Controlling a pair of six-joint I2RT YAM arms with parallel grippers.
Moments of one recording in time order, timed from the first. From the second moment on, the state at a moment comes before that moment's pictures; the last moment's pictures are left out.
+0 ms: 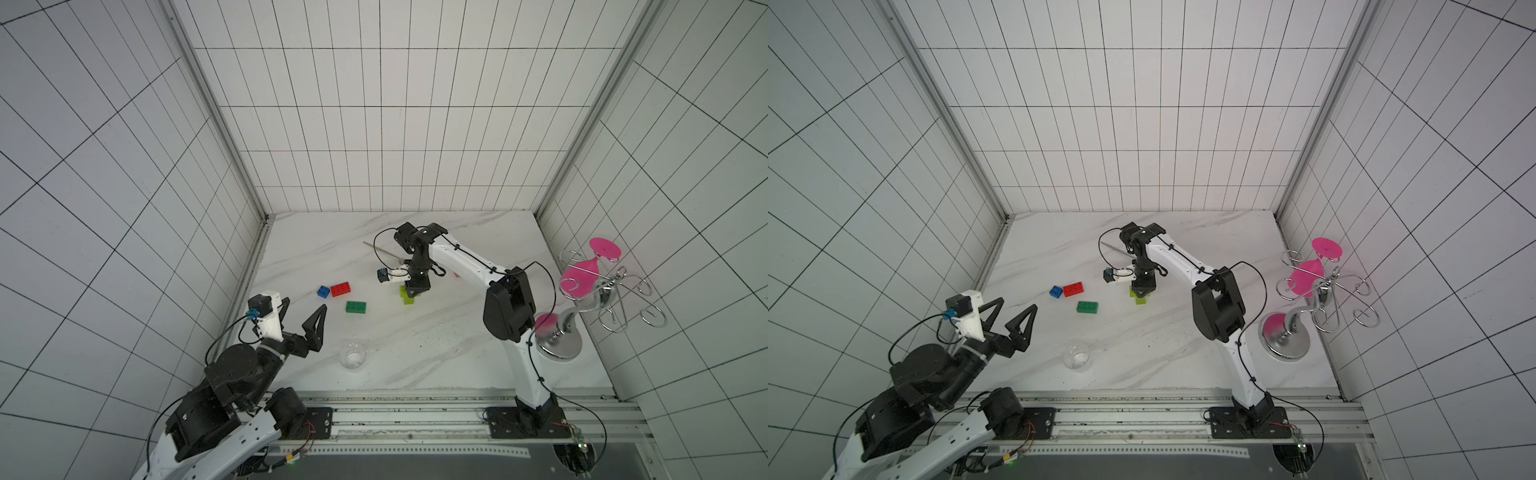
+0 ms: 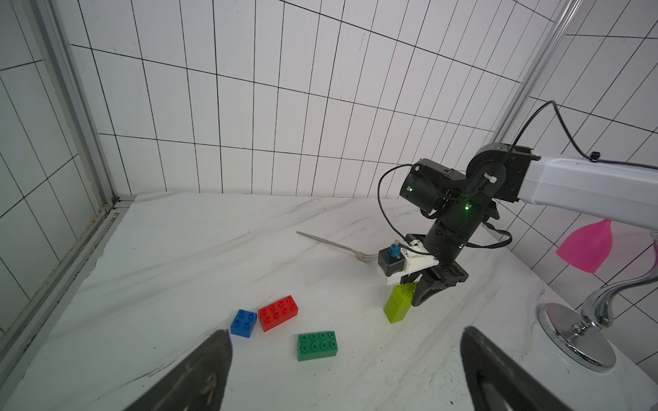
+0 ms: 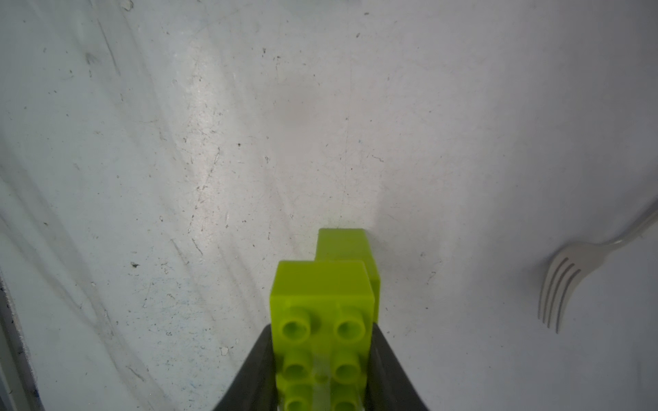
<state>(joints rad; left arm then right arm) -0.82 0.23 0.78 -0.69 -0.45 -0.32 0.66 2.23 2.04 -1.29 -0.15 -1.03</state>
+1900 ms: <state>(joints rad) -0.82 0.24 0.78 -0.69 -0.45 -0.31 0.70 2.23 2.10 -1.34 -0.07 -1.01</state>
